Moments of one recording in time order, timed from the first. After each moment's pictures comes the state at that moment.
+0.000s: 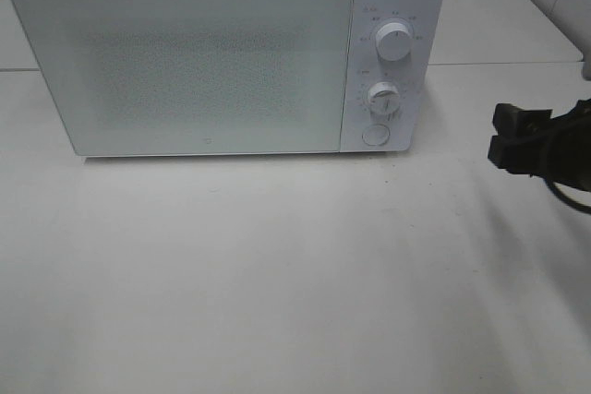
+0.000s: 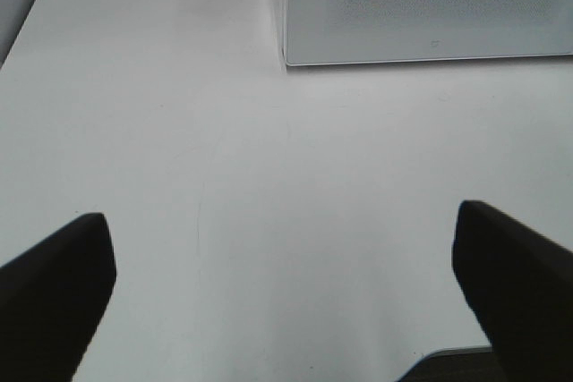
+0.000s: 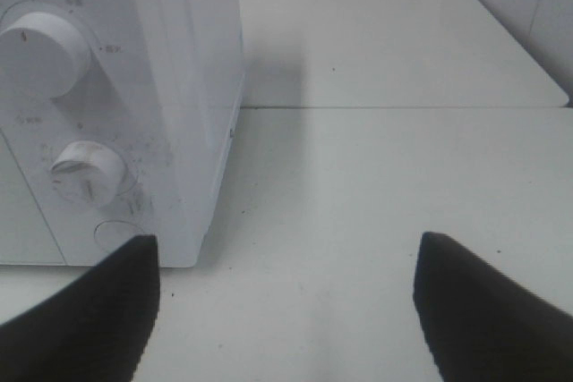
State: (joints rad) left arm 0.06 -0.01 -0.52 -0.15 1.09 0.11; right arm 0.33 1.38 -0.22 0.37 -0.90 -0.17
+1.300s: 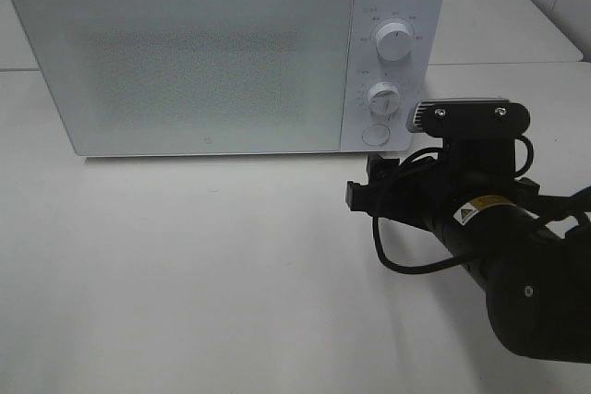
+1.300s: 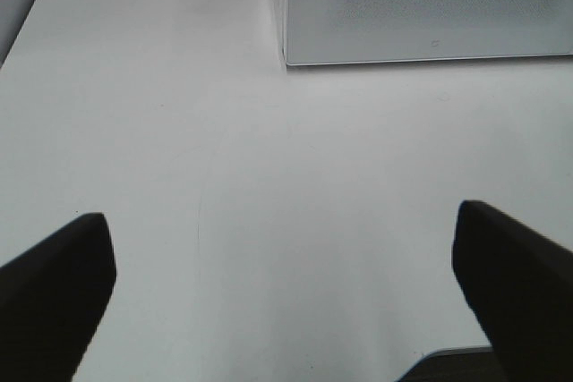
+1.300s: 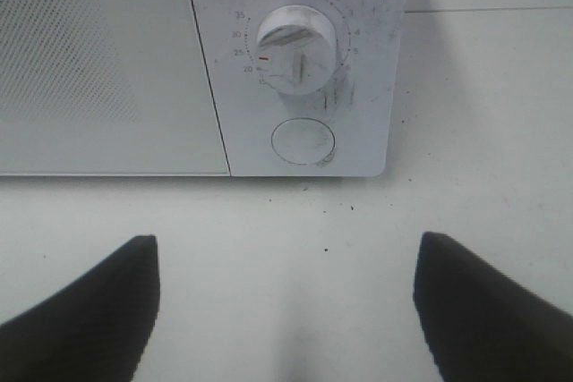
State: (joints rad) left arm 0.06 -0.01 -0.52 -0.15 1.09 0.11; right arm 0.82 1.77 -0.42 0.83 -1.06 -0.18
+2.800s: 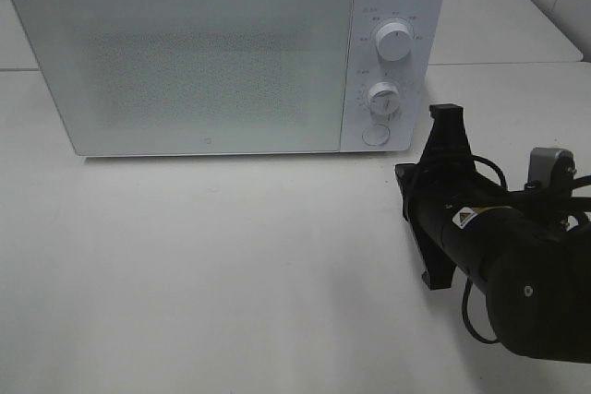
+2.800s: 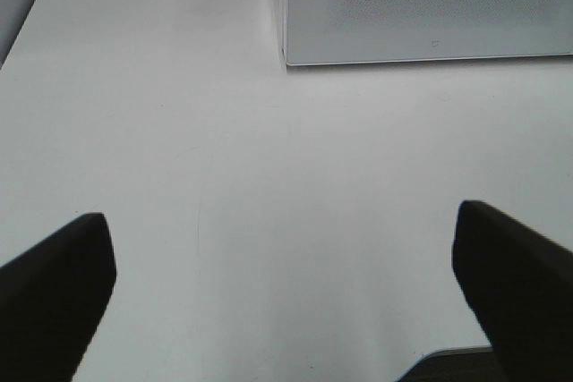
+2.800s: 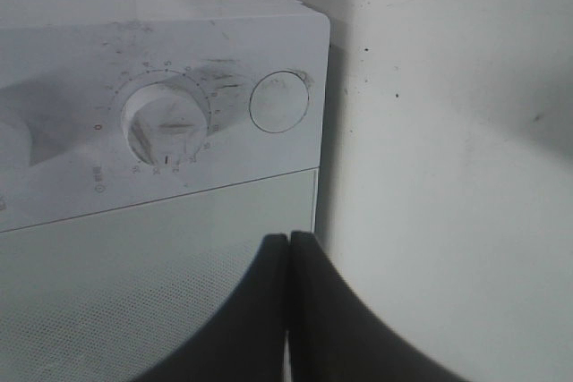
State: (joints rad) left arm 0.06 -0.01 -0.52 -0.15 1.09 0.11; right arm 0.82 1.77 -0.42 0.84 -1.02 1.32
